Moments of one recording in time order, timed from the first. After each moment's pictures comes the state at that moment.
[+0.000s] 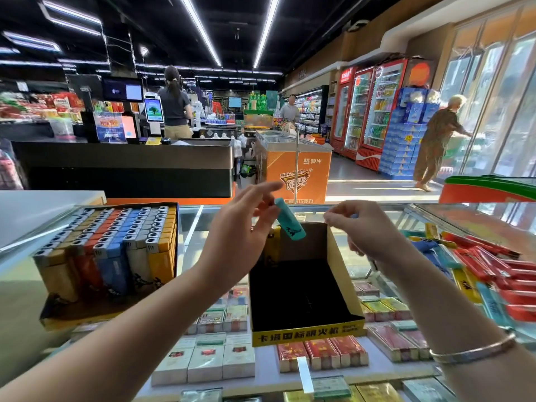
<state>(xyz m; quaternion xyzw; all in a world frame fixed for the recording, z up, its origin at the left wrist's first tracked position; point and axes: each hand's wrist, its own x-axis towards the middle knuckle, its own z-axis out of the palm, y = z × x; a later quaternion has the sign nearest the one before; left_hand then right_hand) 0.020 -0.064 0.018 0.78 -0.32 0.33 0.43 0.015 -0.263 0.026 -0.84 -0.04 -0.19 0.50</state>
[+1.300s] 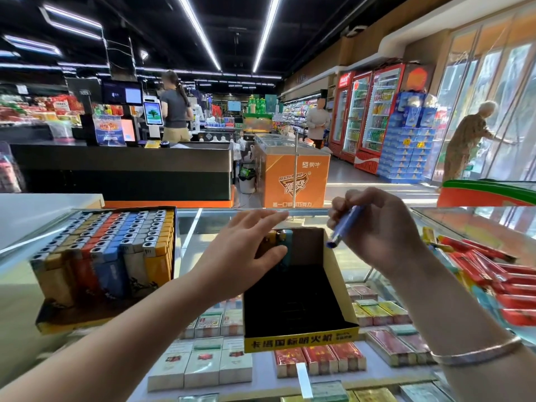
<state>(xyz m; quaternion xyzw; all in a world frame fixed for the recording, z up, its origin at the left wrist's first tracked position) 0.027 -0.054 0.003 0.88 -0.34 0.20 0.25 0.010 -0.262 0.045 -0.46 -0.08 -0.01 0.88</state>
